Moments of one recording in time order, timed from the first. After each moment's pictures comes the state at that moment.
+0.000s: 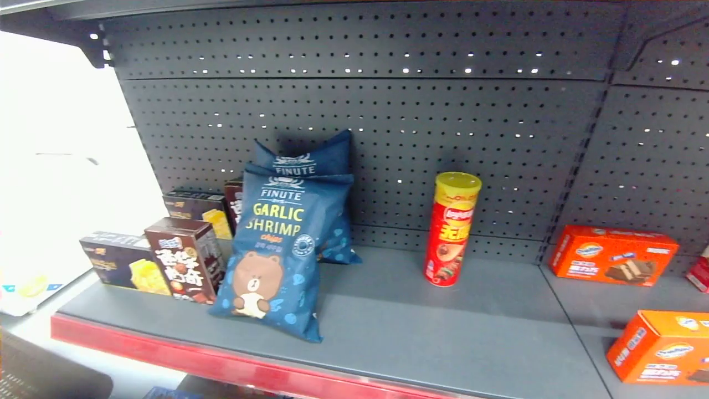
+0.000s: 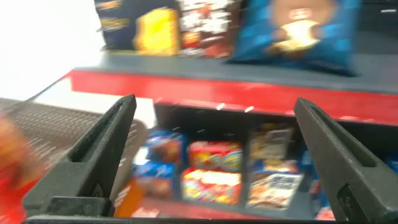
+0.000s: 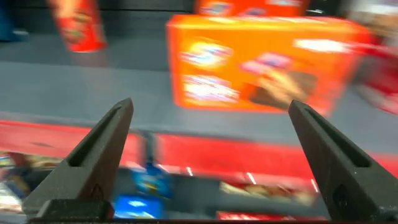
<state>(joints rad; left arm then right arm) 0.00 0.00 0.00 0.00 0.00 0.00 0.00 0.00 0.00 0.00 -0.04 0.00</state>
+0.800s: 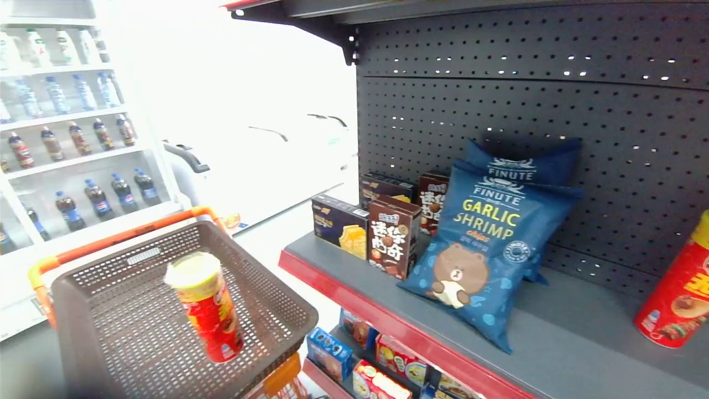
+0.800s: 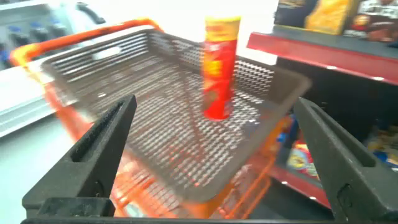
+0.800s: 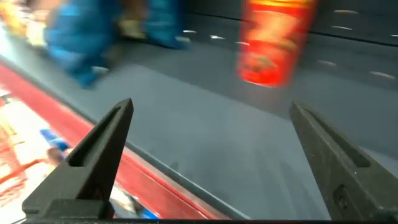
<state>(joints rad) 0.00 0.00 0.00 0.00 0.00 0.00 0.00 0.00 0.00 0.00 -0.04 0.00</state>
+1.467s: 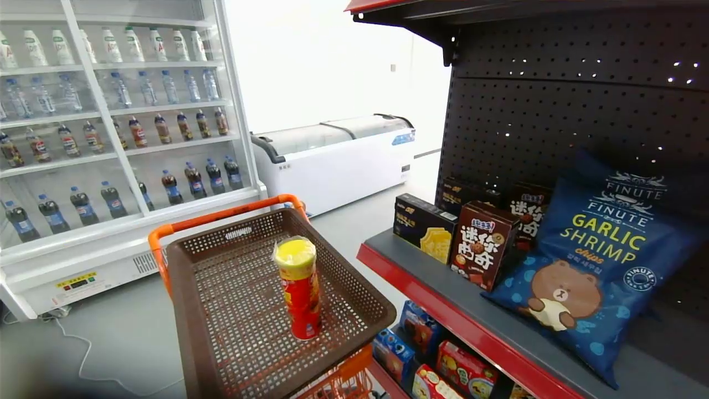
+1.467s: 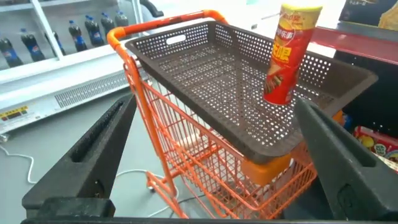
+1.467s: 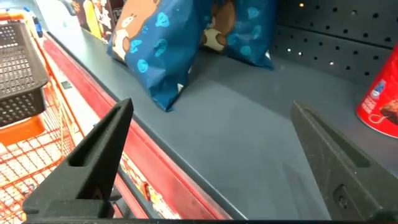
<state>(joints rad) 0.00 0.00 0.00 0.00 -0.02 0.01 0.00 0.00 0.00 0.00 -0.04 0.00</state>
